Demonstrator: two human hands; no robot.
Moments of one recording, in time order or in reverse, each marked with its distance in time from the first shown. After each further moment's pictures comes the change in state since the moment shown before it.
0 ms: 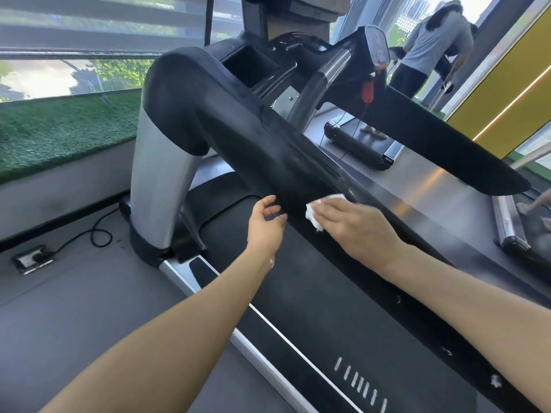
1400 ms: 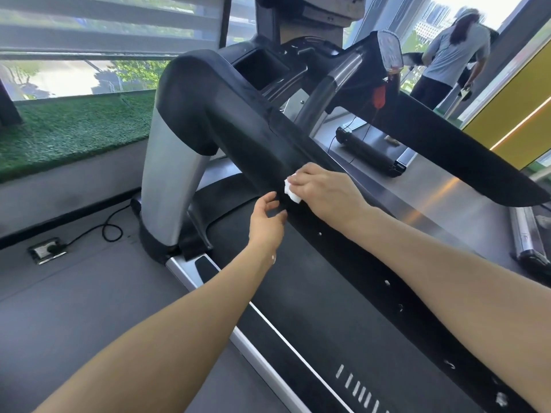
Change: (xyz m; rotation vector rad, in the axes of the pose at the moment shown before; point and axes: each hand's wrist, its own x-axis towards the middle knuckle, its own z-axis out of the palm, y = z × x) left_hand 0.006 0.004 0.002 0.018 0.052 0.028; right_hand 0.066 0.013 -0.003 0.035 0.058 0.014
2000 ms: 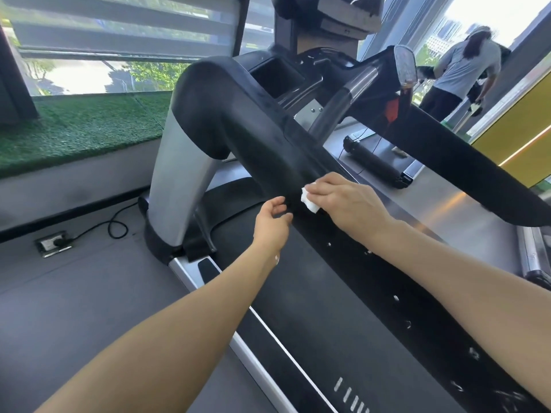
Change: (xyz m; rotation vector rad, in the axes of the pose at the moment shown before) left_hand 0.012 0.007 -0.006 -0.010 0.000 -0.027; right_hand -0.008 0.008 -0.002 0.139 0.036 0.002
